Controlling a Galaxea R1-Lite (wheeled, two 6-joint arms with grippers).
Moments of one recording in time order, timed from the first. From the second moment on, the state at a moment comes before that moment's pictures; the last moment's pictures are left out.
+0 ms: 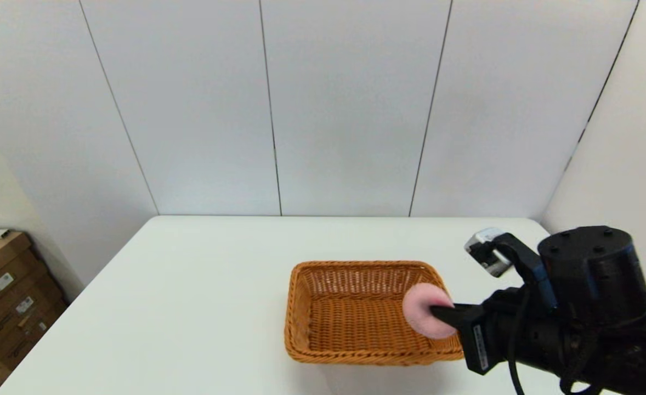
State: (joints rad) left arm -0.01 0.00 0.00 0.00 0.03 -0.09; right arm 0.65 1.51 -0.55 -0.34 -0.04 0.19
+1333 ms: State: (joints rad) left arm -0.01 0.00 0.00 0.00 0.03 -0.09; right arm 0.65 1.86 -0.78 -0.34 -0.08 0.19
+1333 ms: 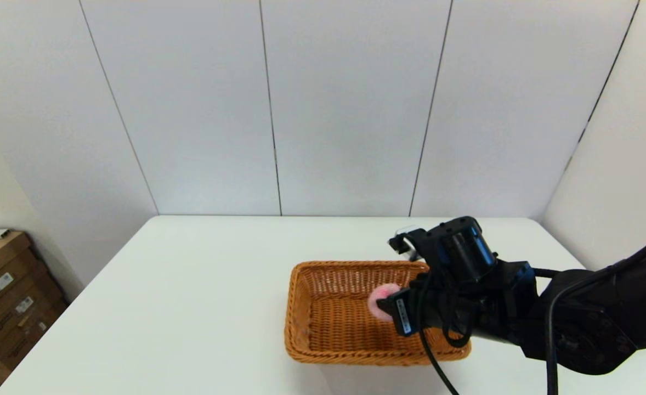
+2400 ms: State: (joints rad) left arm -0.01 0.00 0.00 0.00 0.03 -0.09; right arm 0.53 1.29 -0.62 -0.37 -0.21 0.13
